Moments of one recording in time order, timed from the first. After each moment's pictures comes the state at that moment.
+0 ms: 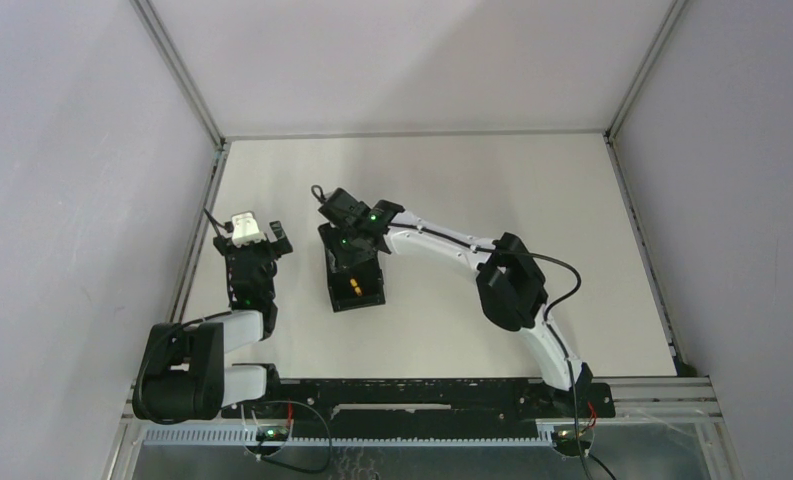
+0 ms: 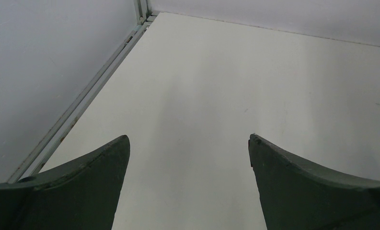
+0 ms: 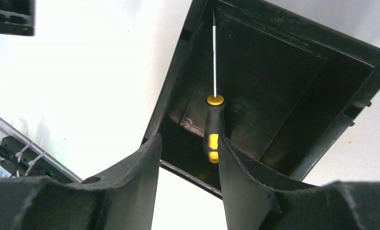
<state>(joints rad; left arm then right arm) -0.01 1.26 0.21 1.02 -0.28 -0.03 0.99 2.20 1.95 -0.73 -0.01 0.50</state>
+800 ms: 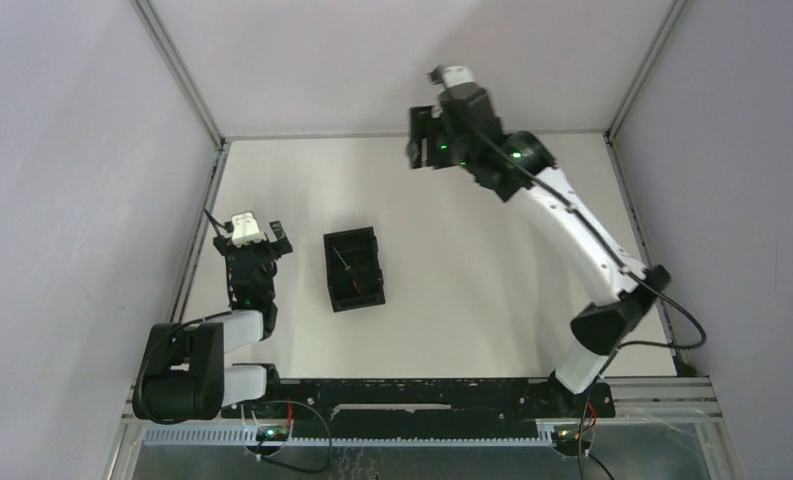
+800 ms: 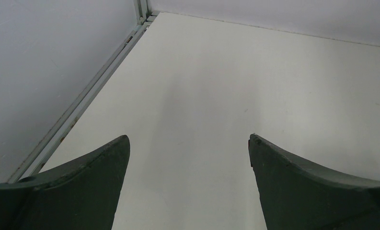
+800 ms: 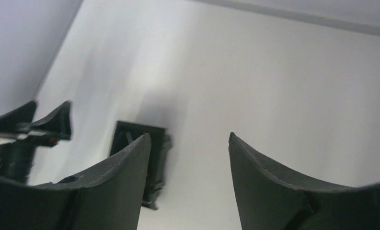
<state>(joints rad) -0.01 1.26 0.21 1.02 -0.28 -0.03 0.74 1.74 2.05 -0.85 0.19 0.33</state>
